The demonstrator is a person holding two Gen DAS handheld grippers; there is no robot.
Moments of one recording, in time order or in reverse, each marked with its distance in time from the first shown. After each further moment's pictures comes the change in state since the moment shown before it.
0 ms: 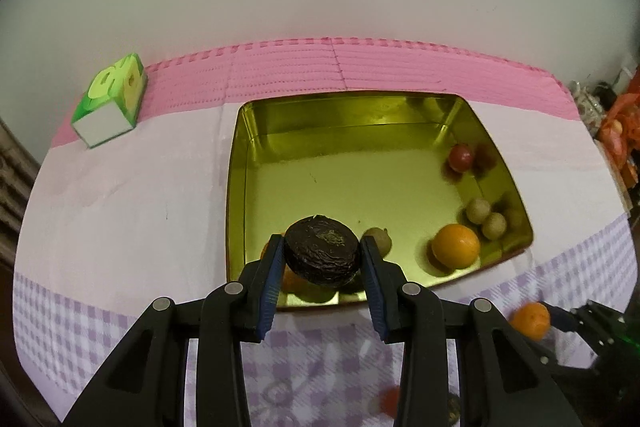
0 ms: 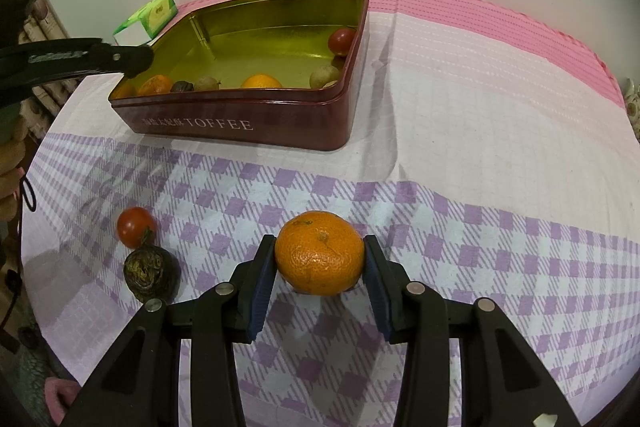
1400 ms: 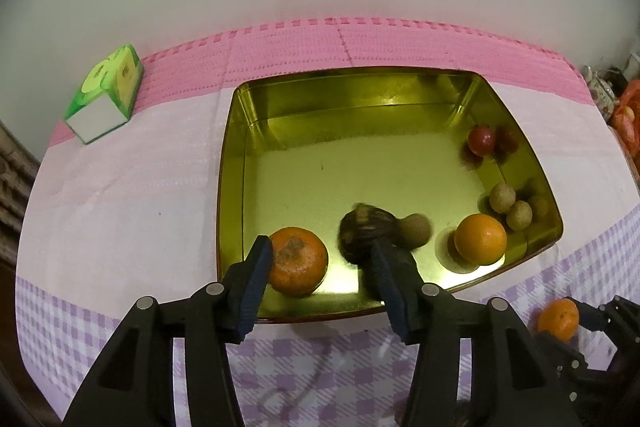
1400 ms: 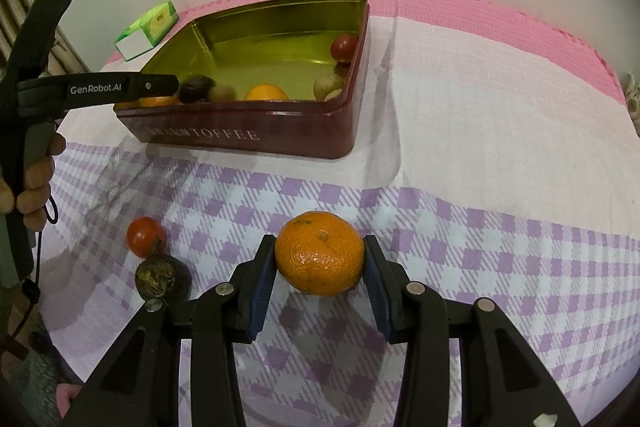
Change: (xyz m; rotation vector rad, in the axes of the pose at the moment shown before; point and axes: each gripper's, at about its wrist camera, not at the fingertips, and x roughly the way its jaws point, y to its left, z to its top) left arm 0.022 -0.002 -0.003 0.021 0.040 0.025; right arm -0.006 0.002 0.003 0.024 -0.014 0.015
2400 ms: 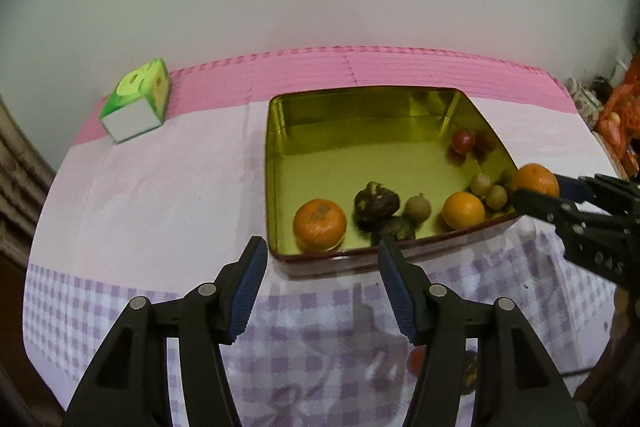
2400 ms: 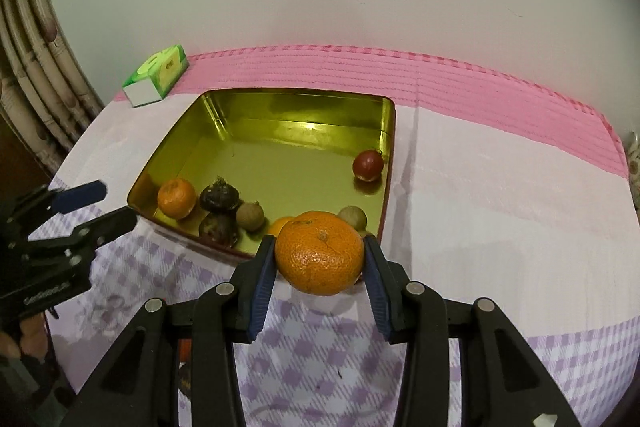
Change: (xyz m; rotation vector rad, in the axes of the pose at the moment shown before) left arm -0.057 0.024 -0.036 -0.014 -0.100 -0.008; right arm -0.012 0.018 0.084 -0.055 -0.106 -0.013
